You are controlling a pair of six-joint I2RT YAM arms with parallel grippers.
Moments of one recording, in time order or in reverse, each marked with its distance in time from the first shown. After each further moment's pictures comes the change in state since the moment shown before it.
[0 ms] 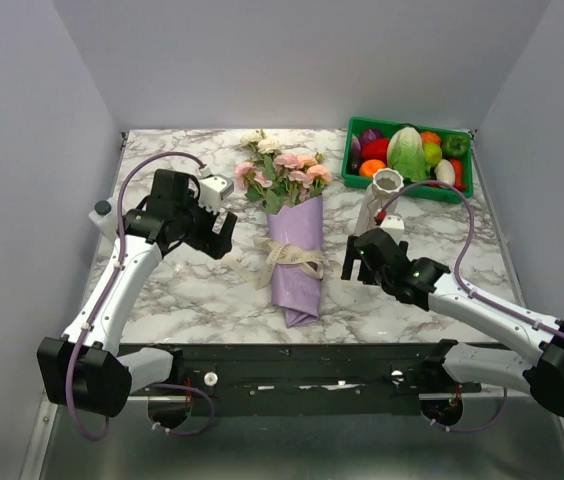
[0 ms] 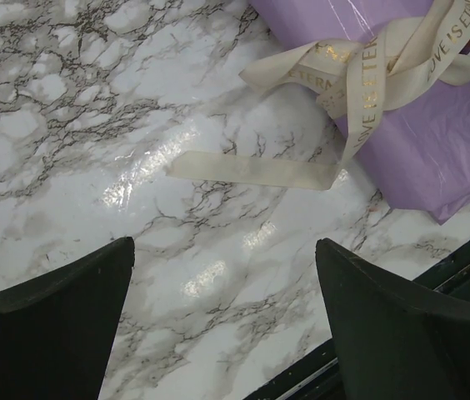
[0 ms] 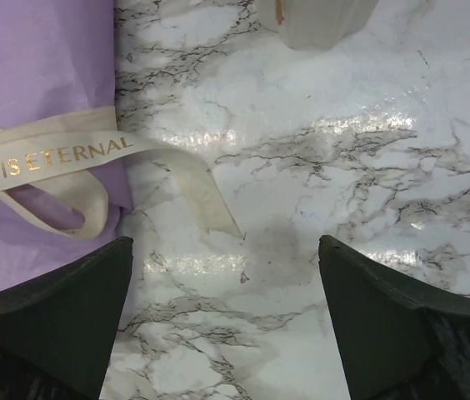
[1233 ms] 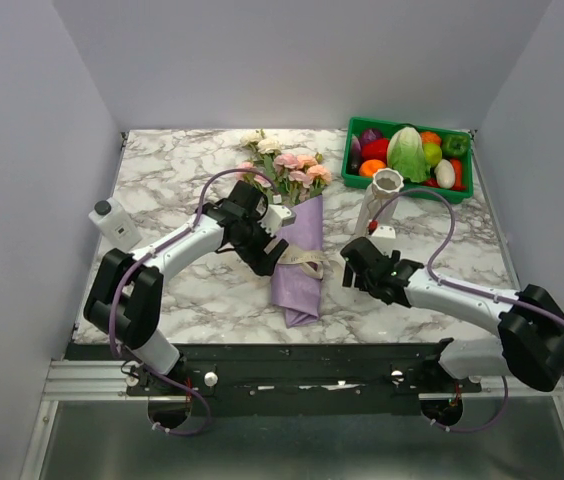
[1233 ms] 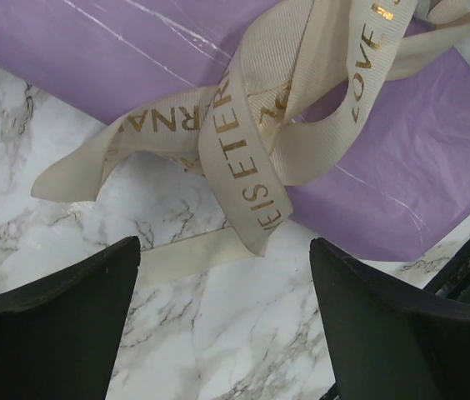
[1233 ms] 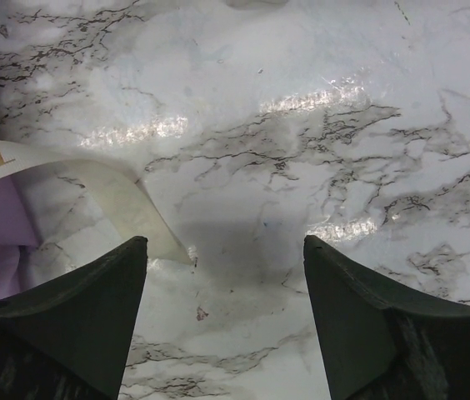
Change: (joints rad) left arm -0.303 0.402 -0.009 0.178 0.020 0.043; right arm 0.000 0.184 -0.072 0.096 0.087 0.047
